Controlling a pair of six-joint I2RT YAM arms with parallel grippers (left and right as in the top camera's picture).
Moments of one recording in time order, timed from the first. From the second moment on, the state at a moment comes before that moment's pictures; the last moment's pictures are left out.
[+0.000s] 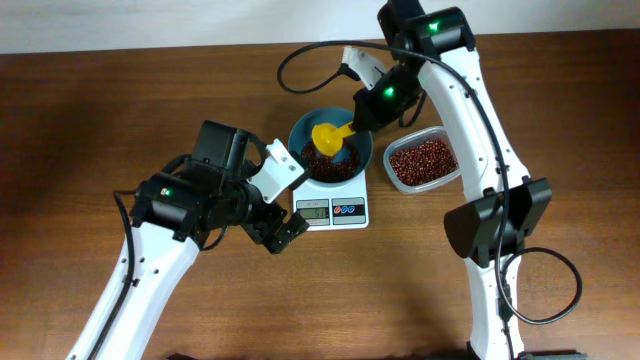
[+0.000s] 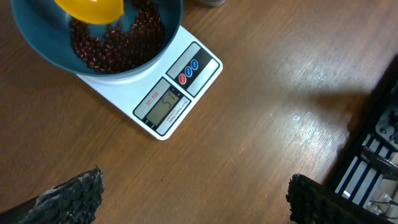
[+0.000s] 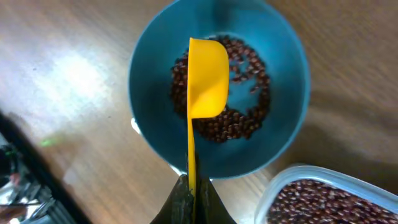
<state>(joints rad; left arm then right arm) -0.36 1.34 1.29 -1.07 0.39 0.42 0.29 2.30 2.51 -1.62 -0.42 -0.34</state>
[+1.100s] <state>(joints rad) -0.36 1.34 1.29 -1.07 0.39 0.42 0.47 2.32 2.47 -1.51 -0.02 -0.34</state>
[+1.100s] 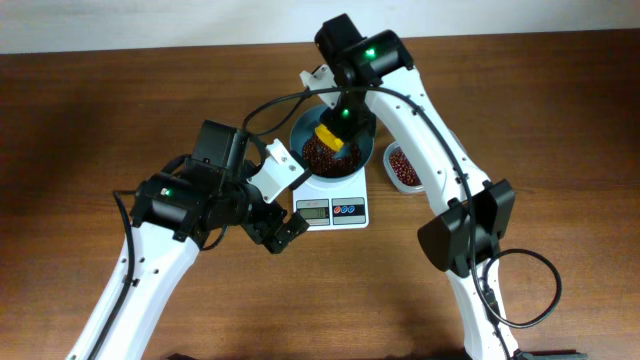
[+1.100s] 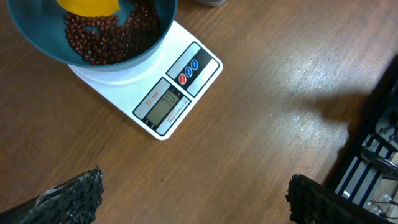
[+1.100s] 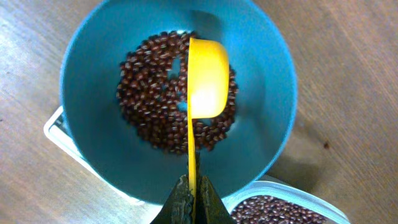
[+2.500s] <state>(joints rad) -0.36 1.34 1.29 -1.07 0.39 0.42 0.38 2.32 2.47 -1.58 -0.19 -0.22</state>
